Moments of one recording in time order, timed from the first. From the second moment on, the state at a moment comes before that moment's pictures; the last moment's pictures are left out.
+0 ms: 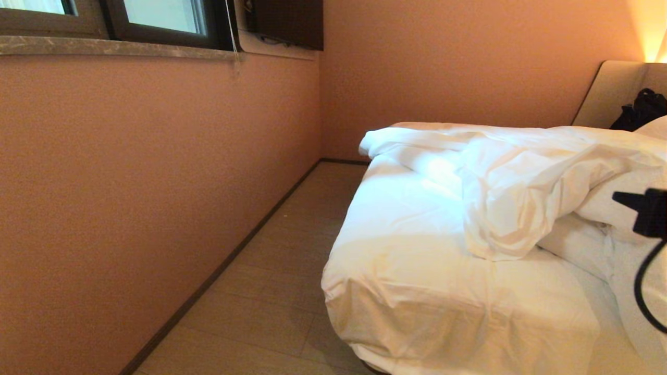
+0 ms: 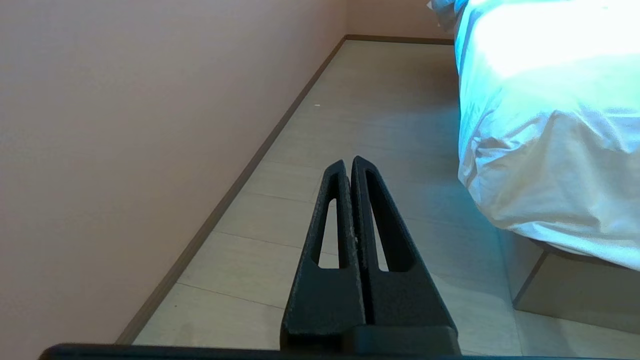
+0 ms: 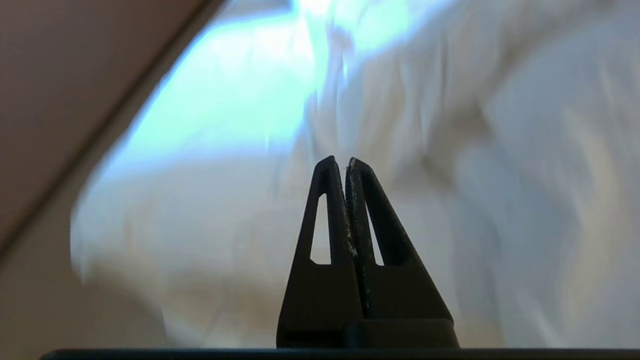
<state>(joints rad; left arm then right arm) 0.01 0.00 0.00 0.01 -0.01 0.01 -0.01 1.23 -0.81 -0.19 -0.05 0.07</state>
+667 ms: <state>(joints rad) 0.01 0.00 0.00 0.01 -0.01 0.01 -0.05 1.83 -1.41 -0.24 -0.19 0.15</state>
